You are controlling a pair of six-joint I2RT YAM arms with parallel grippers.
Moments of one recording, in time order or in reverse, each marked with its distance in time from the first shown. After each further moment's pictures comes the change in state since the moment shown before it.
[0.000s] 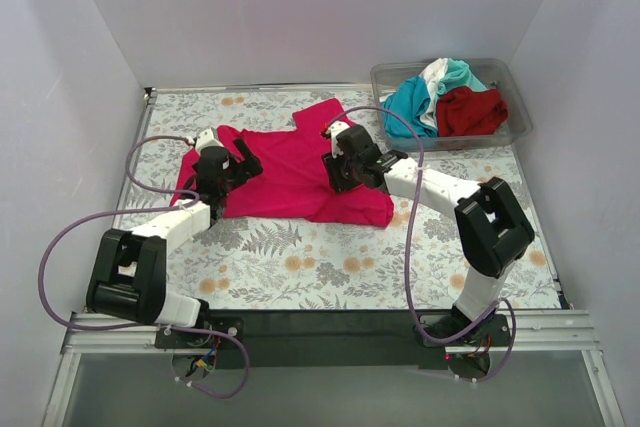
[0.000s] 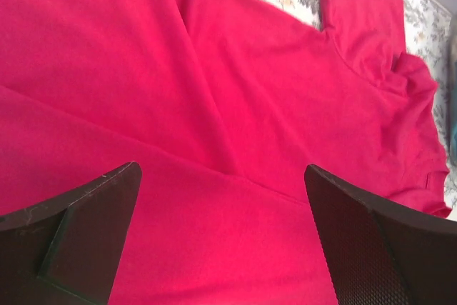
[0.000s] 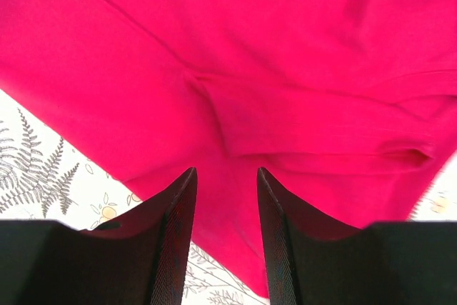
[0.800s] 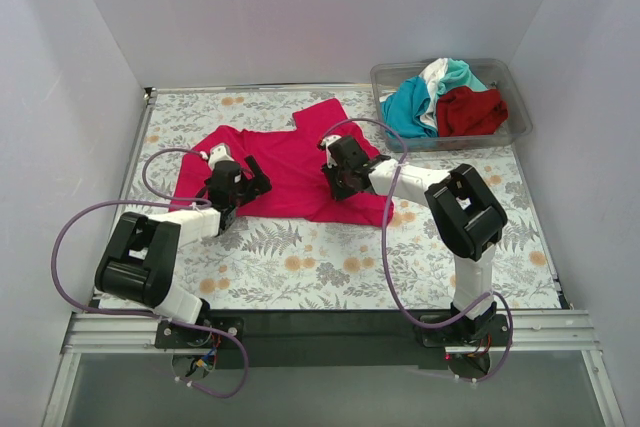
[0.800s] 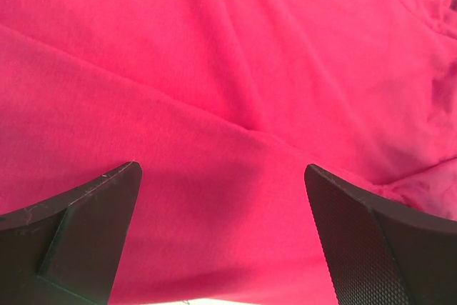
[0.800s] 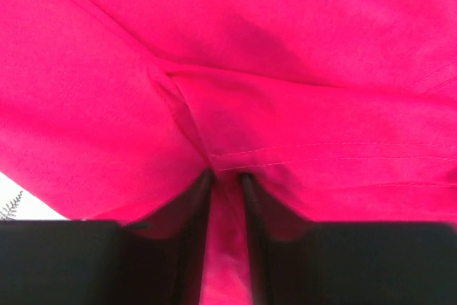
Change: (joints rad) left arm -0.064 0.112 -0.098 0.096 0.010 -0.046; right arm 0.006 0.202 0.024 0.036 -0.028 0.041
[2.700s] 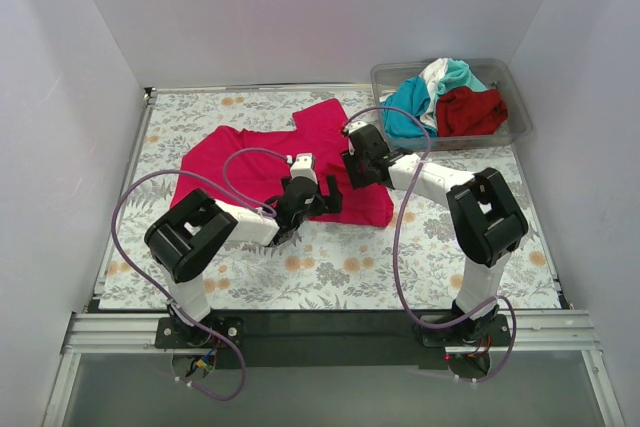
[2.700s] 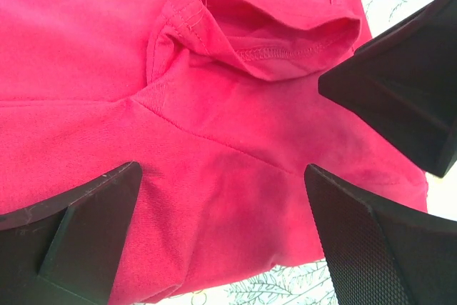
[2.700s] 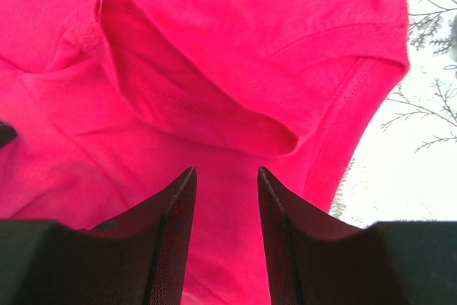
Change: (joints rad) left arm -0.493 0.277 0.153 0.221 -0.125 0.054; right arm -0.088 -0.107 -0.045 -0.018 0.163 -0.051
